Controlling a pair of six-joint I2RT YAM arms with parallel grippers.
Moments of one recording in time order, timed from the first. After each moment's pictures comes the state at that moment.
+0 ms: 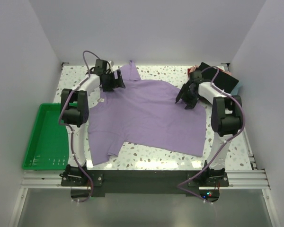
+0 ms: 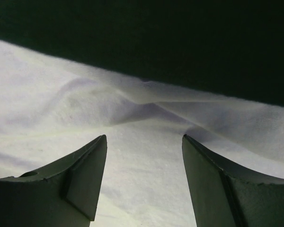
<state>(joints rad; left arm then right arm) -0.13 2.27 1.79 -0.44 0.31 -0.35 0.11 2.01 1.44 -0.61 -0.09 0.64</state>
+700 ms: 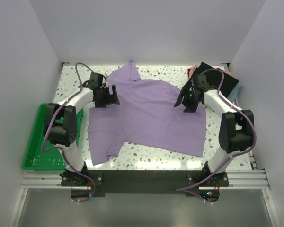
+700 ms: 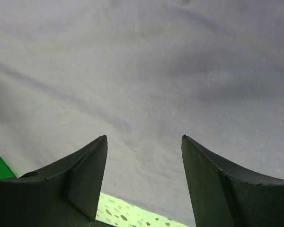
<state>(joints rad) -0.16 1.82 1.29 -0.47 0.18 -0.36 0.13 1.71 1.24 -0.61 -0.22 0.56</state>
